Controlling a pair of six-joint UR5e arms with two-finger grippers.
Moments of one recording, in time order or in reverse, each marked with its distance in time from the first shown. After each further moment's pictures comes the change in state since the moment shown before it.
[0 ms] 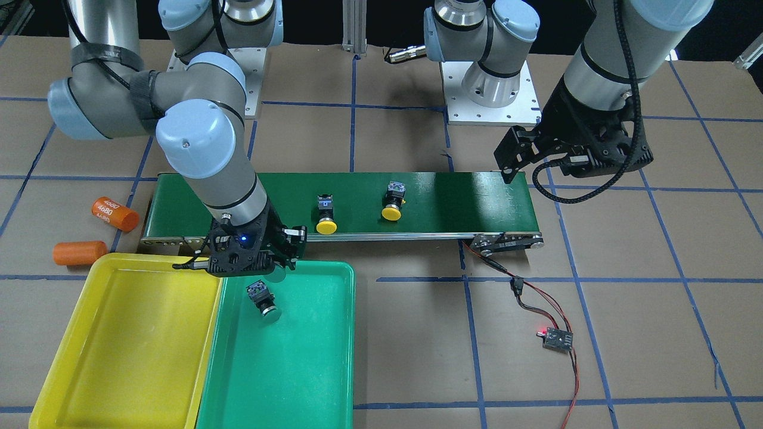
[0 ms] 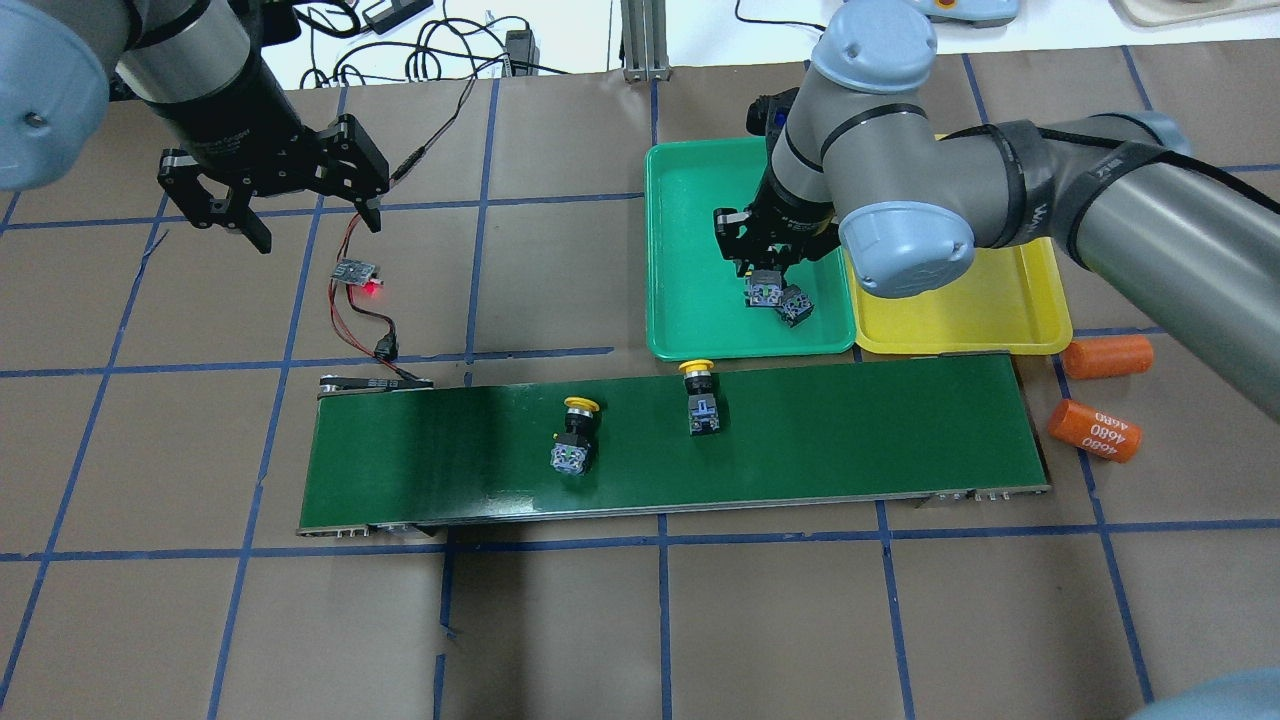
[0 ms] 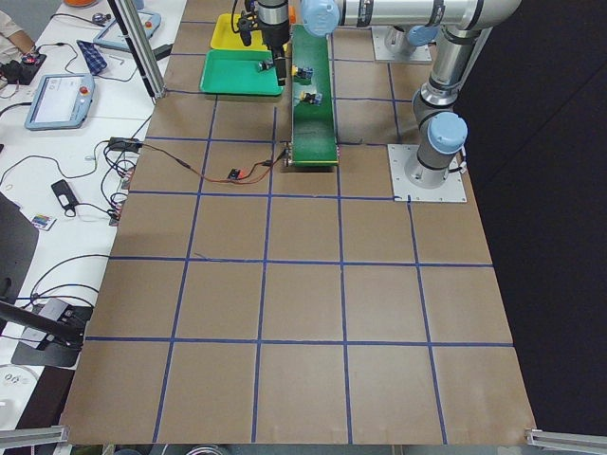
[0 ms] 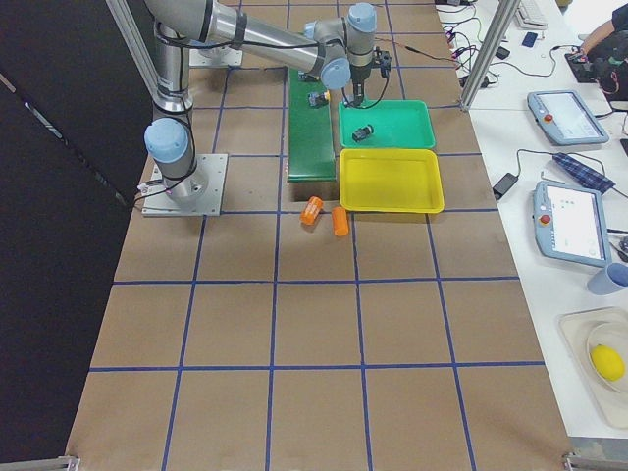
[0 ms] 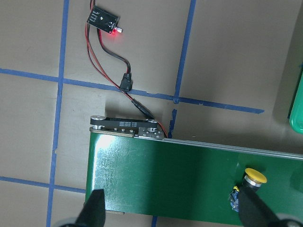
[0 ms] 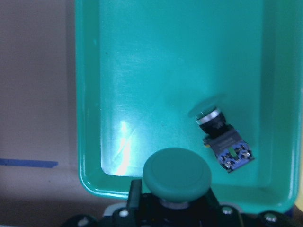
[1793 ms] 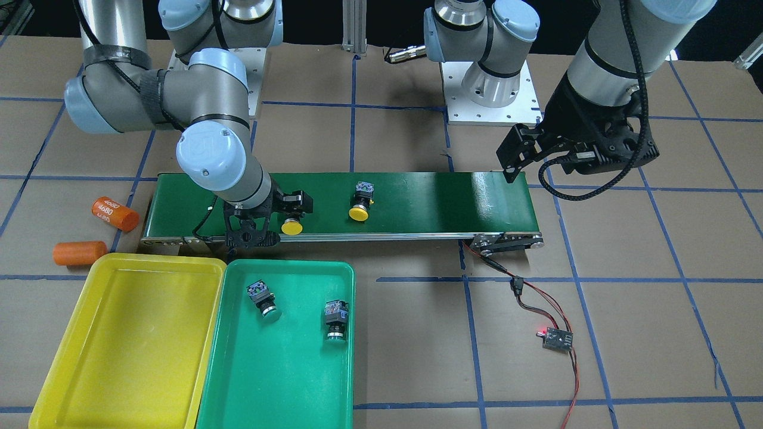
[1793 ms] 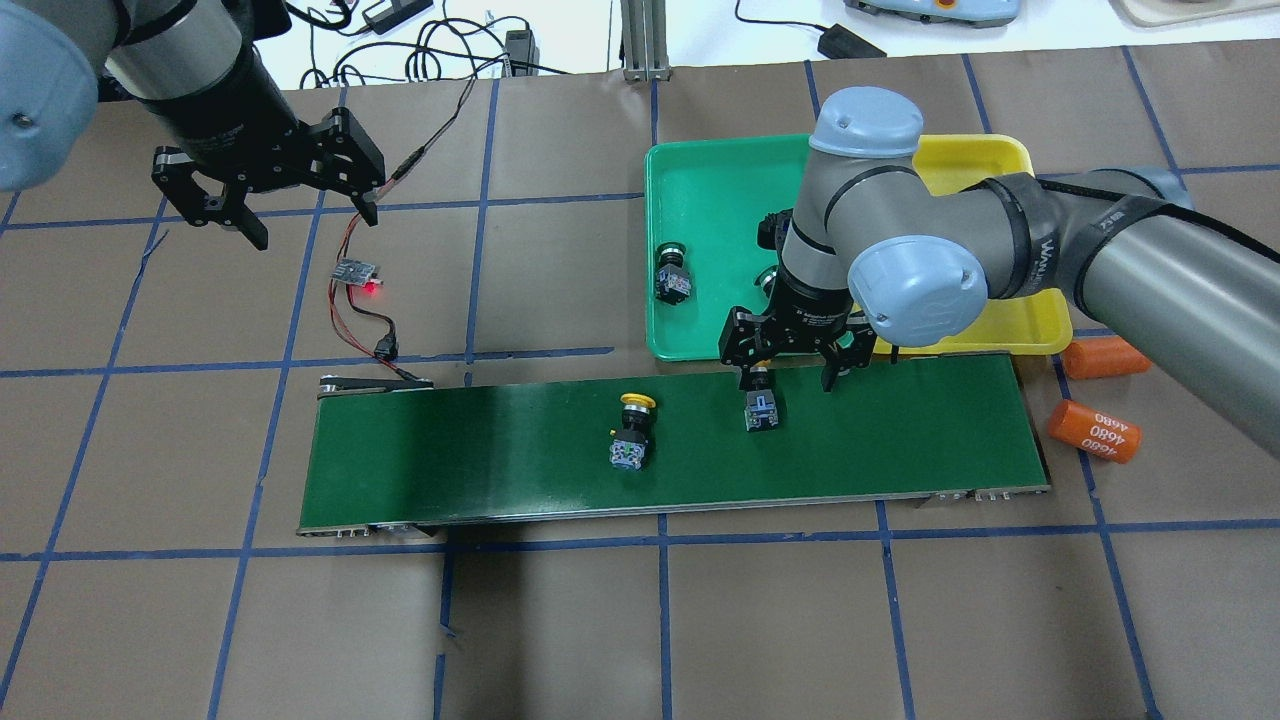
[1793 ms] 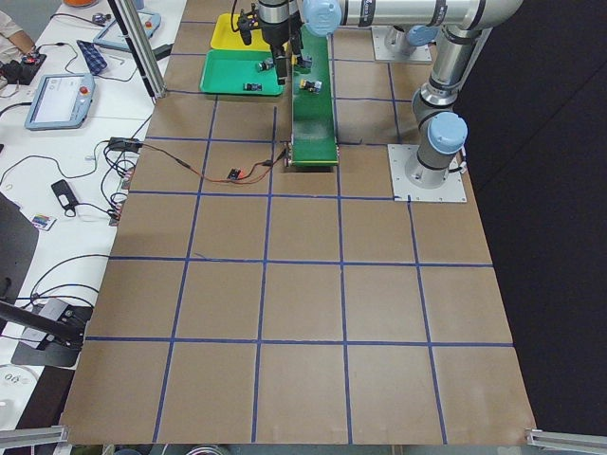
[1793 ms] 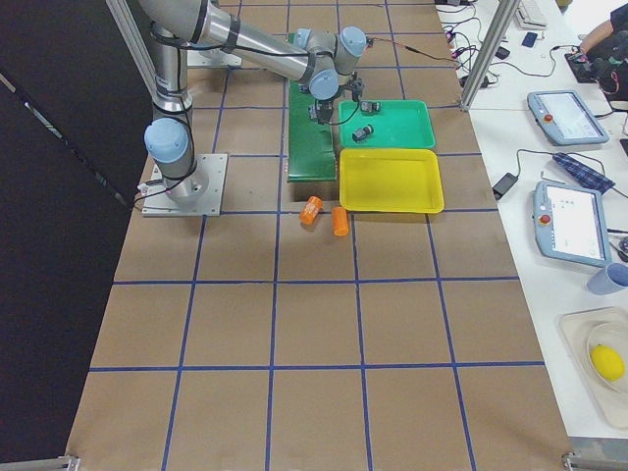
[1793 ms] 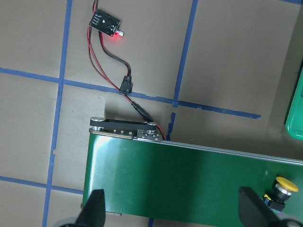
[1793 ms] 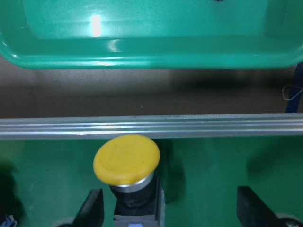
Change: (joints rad) left arm 0.007 0.010 -0.003 0.009 -0.007 -0.016; right arm -0.011 -0.058 0.130 0.309 -0.016 -0.002
